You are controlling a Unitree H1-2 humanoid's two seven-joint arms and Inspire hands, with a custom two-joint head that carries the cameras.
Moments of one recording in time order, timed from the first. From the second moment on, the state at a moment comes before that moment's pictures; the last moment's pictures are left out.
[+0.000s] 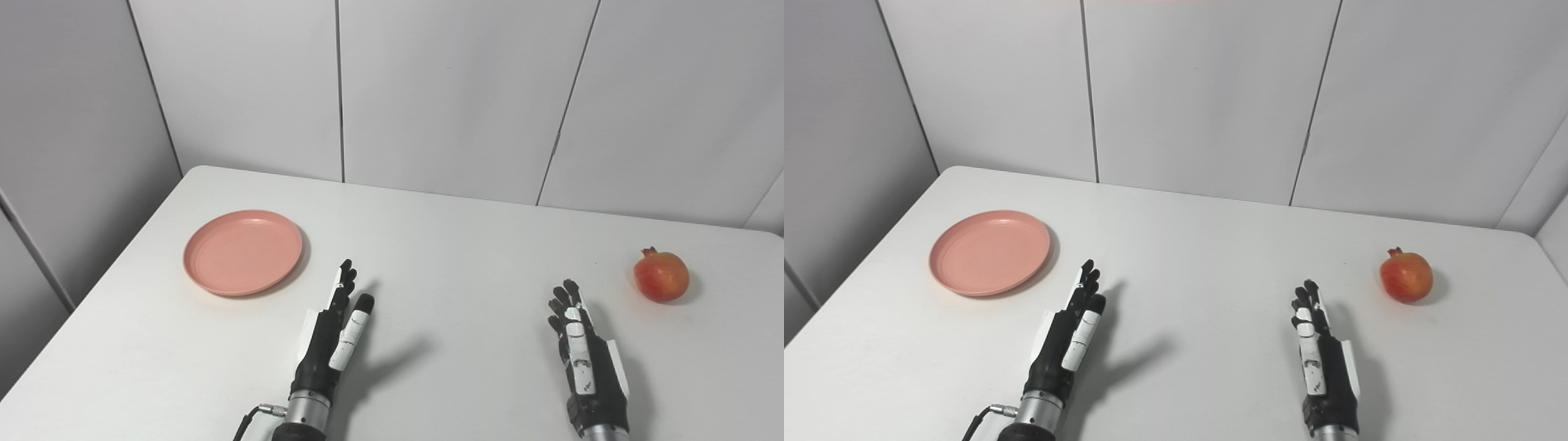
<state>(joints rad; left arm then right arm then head) 0.06 -0.12 -0.08 -0.05 0.24 -0.02 0.06 -0.02 0.01 0.06 0.00 0.02 -0.02 0.02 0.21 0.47</state>
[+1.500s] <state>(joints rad) 0.07 -0.12 -0.07 -0.12 0.08 0.03 0.07 -0.02 0.01 0.02 0.00 0.11 -0.09 0.04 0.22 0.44</state>
